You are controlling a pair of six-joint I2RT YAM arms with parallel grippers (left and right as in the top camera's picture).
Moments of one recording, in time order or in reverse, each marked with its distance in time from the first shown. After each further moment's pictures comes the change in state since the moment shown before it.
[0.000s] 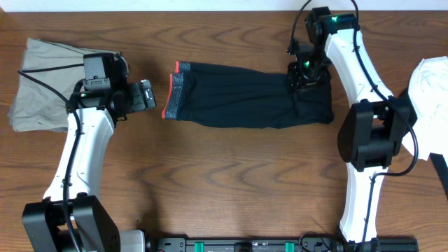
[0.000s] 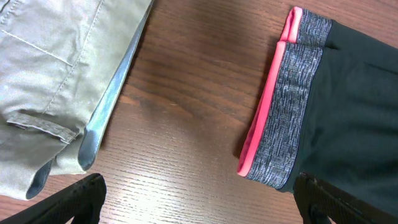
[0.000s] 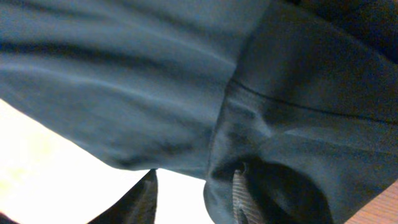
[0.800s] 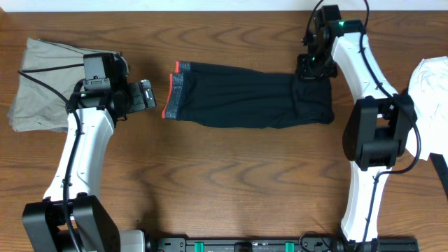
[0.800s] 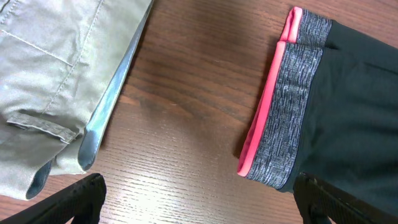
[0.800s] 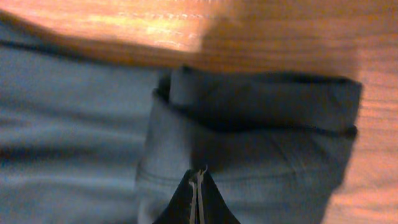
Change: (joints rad) left arm 0.000 0.000 0.000 0.001 0.000 0.000; right arm -0.047 0.000 -0.110 0.278 0.112 0.172
